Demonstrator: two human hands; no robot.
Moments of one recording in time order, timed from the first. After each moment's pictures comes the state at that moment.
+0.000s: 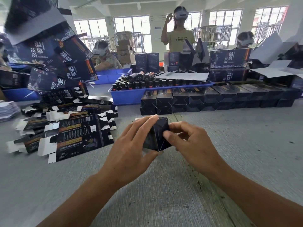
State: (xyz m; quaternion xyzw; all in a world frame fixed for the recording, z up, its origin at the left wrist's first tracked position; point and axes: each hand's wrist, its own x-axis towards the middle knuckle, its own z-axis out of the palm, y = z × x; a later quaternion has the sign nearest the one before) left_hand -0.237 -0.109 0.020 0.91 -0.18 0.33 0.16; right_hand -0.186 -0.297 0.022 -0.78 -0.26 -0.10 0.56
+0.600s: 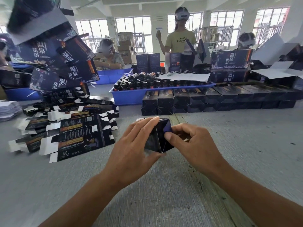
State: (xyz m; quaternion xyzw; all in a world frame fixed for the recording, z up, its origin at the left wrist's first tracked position) left_hand -0.238 -0.111 0.019 0.91 -0.18 0.35 0.15; right_hand -0.189 -0.300 0.024 -0.79 -0.26 -0.13 0.54
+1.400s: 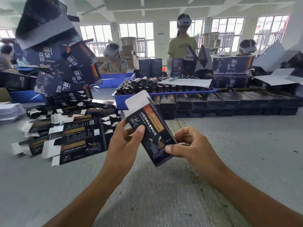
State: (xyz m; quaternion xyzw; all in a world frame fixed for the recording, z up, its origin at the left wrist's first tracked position) left_hand -0.225 -0.102 0.023 0.73 -0.01 0.25 0.63; right_hand -0.182 -0.300 0.019 -0.72 -0.21 0.02 0.66
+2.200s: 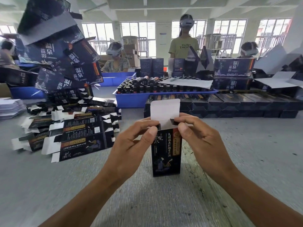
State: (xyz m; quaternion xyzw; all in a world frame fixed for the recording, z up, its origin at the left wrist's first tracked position) left_hand -0.242 -0.112 0.038 0.77 -0.14 0.26 0.56; right_hand -0.193 -0.304 0.040 -0.67 -0.31 -0.11 0.67
